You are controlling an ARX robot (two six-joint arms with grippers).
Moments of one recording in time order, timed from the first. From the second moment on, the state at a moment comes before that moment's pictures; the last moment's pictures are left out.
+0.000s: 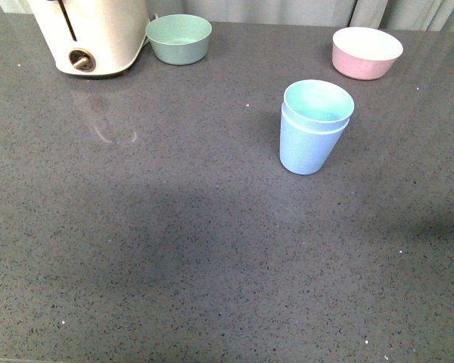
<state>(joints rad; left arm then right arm) 0.00 0.01 0.02 0.00 0.00 -0.01 0.00 0.43 0.02 0.43 0.00 -0.01</state>
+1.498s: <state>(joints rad) 0.00 0.01 0.02 0.00 0.00 -0.01 0.00 0.01 0.02 0.00 0.00 -0.01</state>
